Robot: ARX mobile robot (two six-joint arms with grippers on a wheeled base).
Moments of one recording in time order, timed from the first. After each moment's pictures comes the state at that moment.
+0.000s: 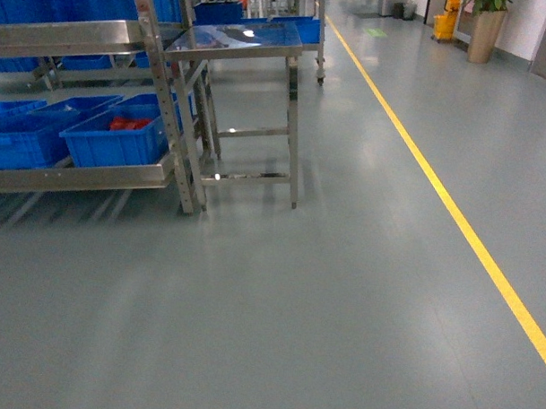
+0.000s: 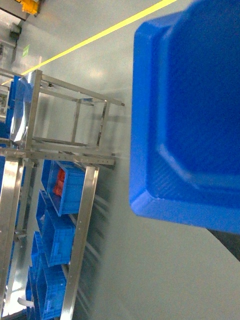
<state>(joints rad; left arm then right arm) -0.32 0.27 0.34 -0.23 -0.49 -0.15 0.00 0.01 0.01 0.00 0.00 0.00</state>
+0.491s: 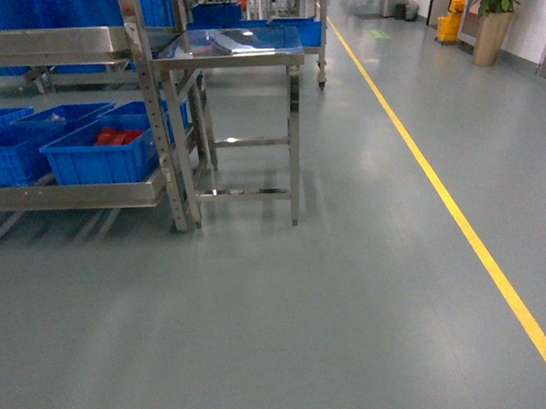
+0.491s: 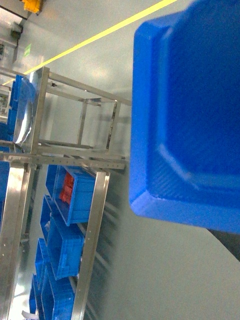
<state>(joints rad) -0.32 0.27 0.34 -0.23 -0.49 -0.15 0.00 0.01 0.01 0.00 0.00 0.00</state>
